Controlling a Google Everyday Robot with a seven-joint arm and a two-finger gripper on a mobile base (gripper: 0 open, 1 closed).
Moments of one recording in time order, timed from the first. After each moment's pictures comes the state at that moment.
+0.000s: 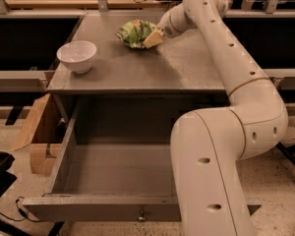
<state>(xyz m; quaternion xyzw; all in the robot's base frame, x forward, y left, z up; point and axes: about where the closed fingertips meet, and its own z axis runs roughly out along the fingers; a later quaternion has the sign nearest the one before) 0.913 -0.053 0.862 -0.46 0.76 0.05 0.45</state>
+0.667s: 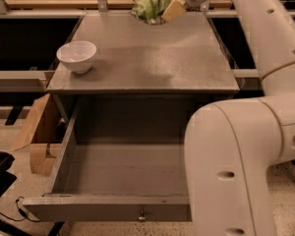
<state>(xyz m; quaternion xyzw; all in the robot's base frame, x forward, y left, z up) 0.855 -0.110 0.982 -0.48 0.76 -0.03 0.44</state>
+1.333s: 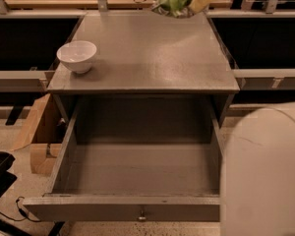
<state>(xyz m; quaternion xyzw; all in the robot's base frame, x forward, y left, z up) 0.755 -0.171 1.043 -0.46 0.80 -0.05 0.38</state>
